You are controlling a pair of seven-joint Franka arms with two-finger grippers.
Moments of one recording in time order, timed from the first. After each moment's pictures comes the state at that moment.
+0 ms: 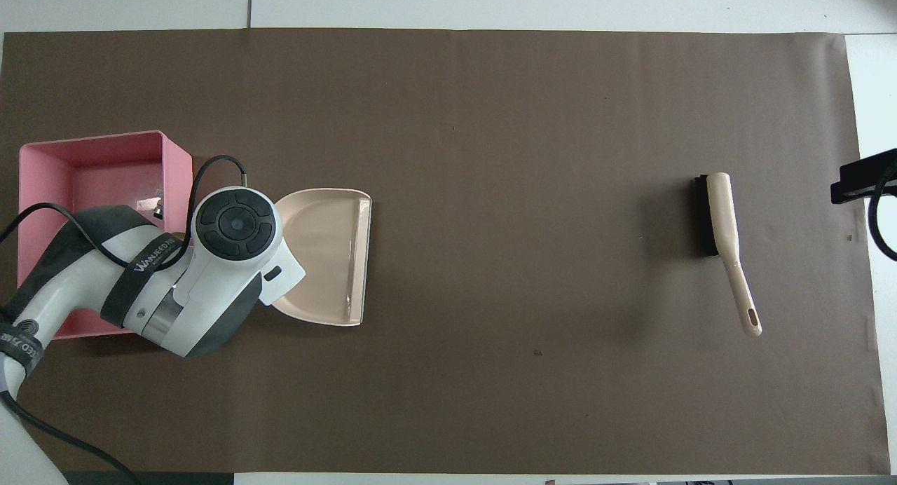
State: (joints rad) left arm -0.38 0.05 -0.04 -2.18 0.43 2.10 1.08; right arm -0.11 -0.01 0.05 -1.51 -0.03 1.45 0.03
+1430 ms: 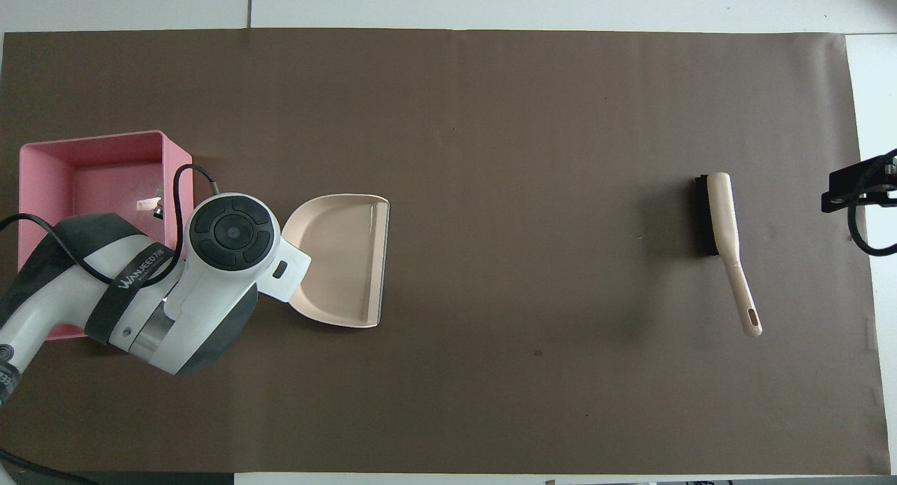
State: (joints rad) left arm -0.40 -0.05 -0.03 -2.17 0.43 1.94 0.59; right arm -0.01 -0.03 -0.06 -1.57 -0.04 1.46 0.13
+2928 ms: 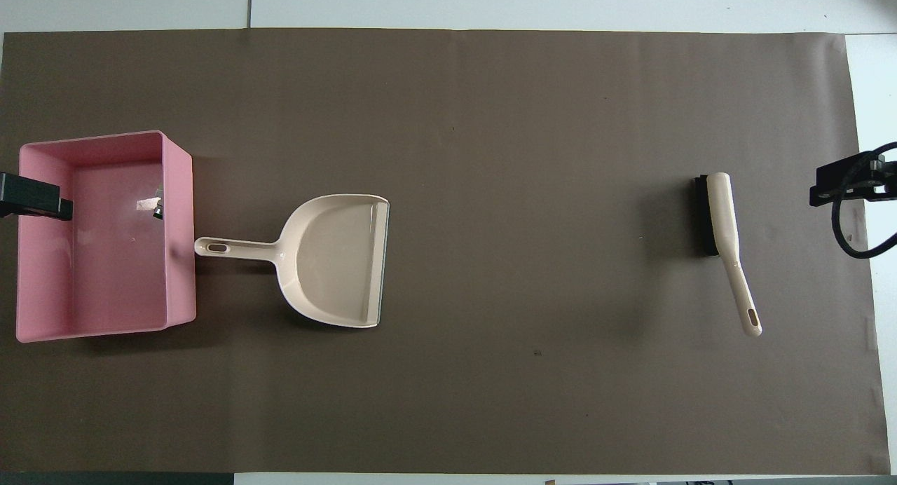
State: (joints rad) left arm 0.02 -0.07 -0.01 -1.59 -0.05 1.51 0.04; right arm 0.00 -0.03 -0.05 -1.58 -0.04 1.49 0.13
